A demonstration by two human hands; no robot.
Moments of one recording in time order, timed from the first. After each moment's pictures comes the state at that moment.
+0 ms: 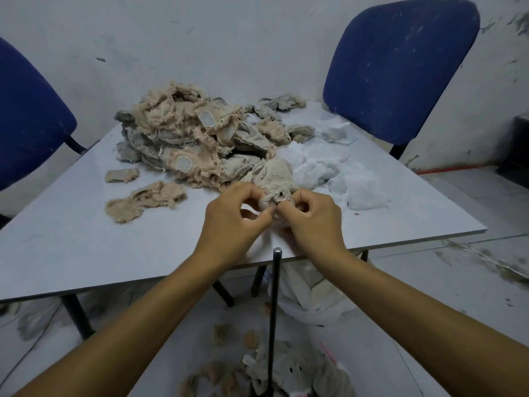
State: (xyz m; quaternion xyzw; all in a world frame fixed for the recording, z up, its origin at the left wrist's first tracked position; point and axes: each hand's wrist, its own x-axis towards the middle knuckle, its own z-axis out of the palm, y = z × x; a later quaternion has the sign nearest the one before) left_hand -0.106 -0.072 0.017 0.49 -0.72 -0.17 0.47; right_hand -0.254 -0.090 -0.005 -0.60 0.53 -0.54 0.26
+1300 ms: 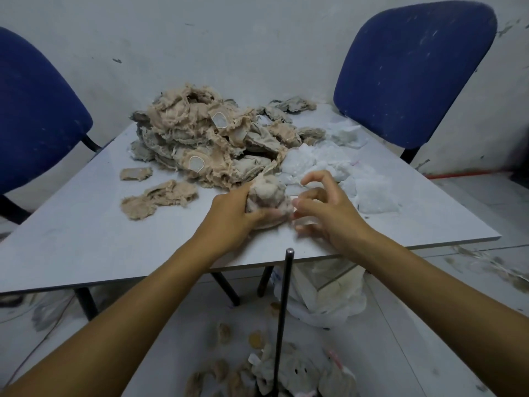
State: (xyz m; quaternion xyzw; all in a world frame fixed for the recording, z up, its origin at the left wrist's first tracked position) left_hand -0.079 -0.098 0.016 0.55 -0.74 -0.21 0.33; right_hand -0.277 -0.104 0.010 -0.52 0.42 -0.48 0.57
